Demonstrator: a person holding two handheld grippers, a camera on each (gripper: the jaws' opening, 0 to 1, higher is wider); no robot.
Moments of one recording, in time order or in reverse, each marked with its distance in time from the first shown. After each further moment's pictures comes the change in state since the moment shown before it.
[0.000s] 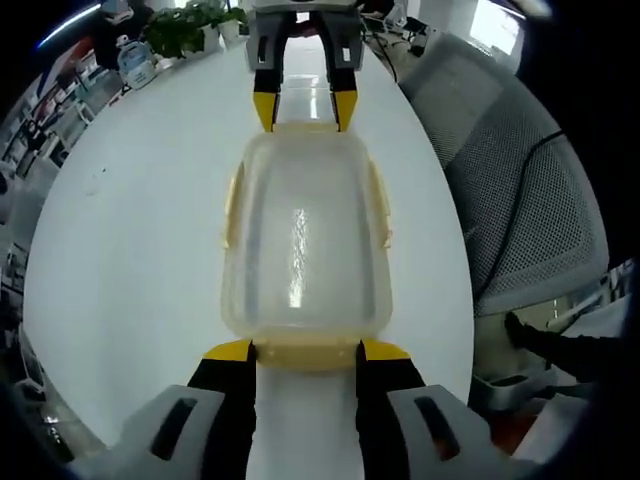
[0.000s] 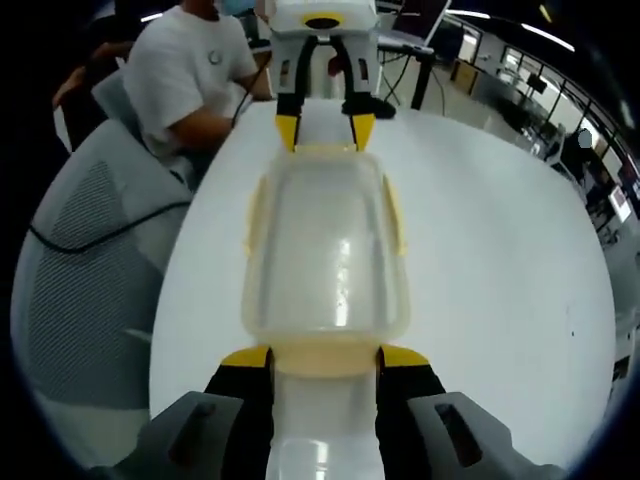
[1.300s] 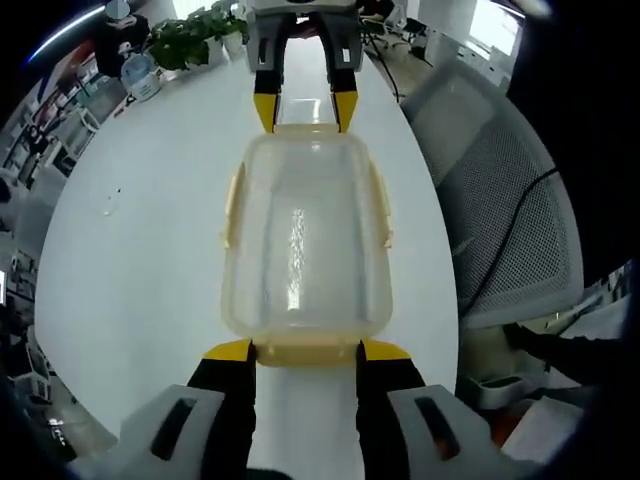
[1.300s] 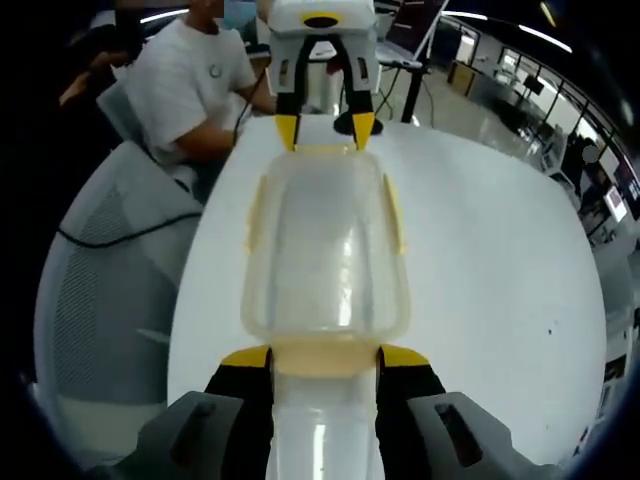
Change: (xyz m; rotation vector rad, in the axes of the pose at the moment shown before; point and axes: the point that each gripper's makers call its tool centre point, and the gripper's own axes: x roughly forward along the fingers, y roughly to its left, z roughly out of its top) left arm -0.034 0.014 0.033 0.011 0.002 0.014; right arm -0.046 -0.012 0.005 0.005 0.002 -0.012
